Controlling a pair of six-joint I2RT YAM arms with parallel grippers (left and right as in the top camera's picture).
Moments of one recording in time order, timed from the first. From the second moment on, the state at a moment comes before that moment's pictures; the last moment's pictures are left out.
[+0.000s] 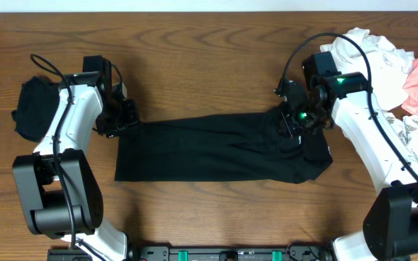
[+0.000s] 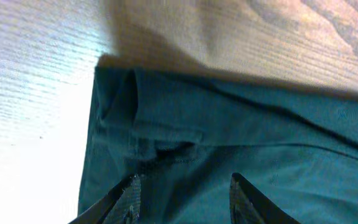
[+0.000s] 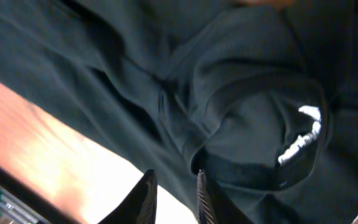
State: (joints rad) left arm 0.09 1.81 1.30 -1.02 0.19 -0.20; right arm 0.20 1.68 1.31 -1.08 -0.32 -0.15
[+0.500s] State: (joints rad) left arm 0.09 1.86 1.29 -1.01 0.18 -0.20; right arm 0.20 1.68 1.18 -0.96 -0.32 -0.14
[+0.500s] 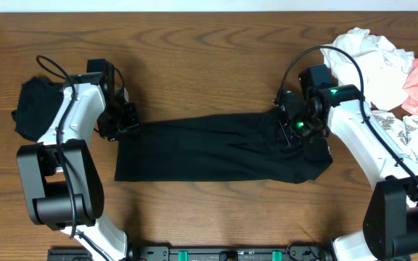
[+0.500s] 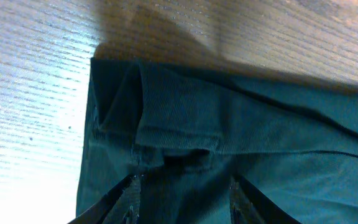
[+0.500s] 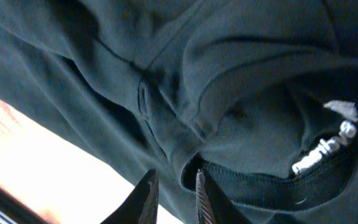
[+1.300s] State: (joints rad) left arm -0.01 1.94 1.27 -0.95 0.24 -0.20; right arm 0.20 1.68 1.18 -0.89 -0.32 -0.09
